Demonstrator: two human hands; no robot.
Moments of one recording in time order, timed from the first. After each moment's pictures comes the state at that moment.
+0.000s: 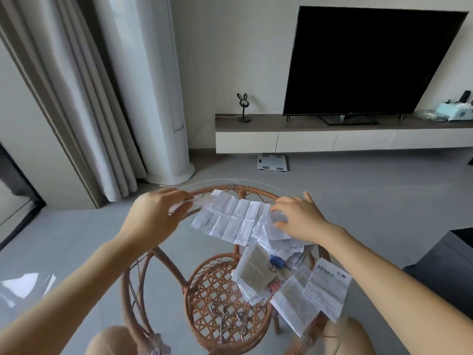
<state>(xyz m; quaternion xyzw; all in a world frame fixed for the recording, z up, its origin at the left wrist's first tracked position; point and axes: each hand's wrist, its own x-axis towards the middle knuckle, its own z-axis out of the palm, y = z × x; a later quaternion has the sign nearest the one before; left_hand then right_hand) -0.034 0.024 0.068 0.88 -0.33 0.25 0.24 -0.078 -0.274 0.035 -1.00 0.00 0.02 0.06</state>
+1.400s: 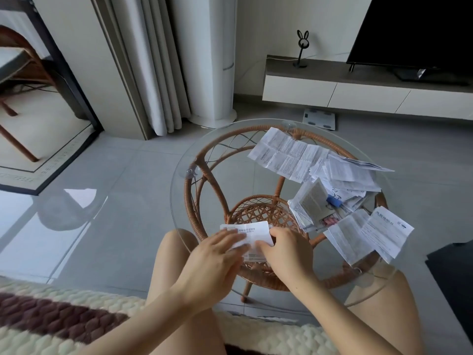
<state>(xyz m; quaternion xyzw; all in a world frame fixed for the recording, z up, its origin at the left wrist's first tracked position) -0.187 0.090 -0.091 0.90 -0.35 0.13 0.21 -0.194 -0.086 -0.063 -0.98 0.08 -0.04 0.20</state>
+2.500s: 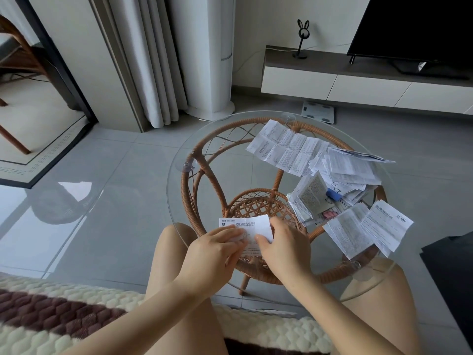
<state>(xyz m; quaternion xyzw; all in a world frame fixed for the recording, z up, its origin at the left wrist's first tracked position) -0.180 0.086 -0.102 0.90 -0.32 0.11 0.26 -0.191 -0.081 -0.077 -0.97 0.08 -0.10 0.20</state>
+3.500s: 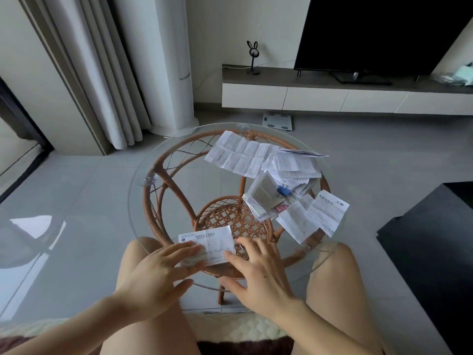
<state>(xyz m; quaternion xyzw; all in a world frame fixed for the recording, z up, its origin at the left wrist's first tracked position) -0.187 0.124 -0.092 0.86 -0.48 0.07 0.14 -0.256 -0.110 -0.096 -0.98 -0.10 -0.15 0.13</state>
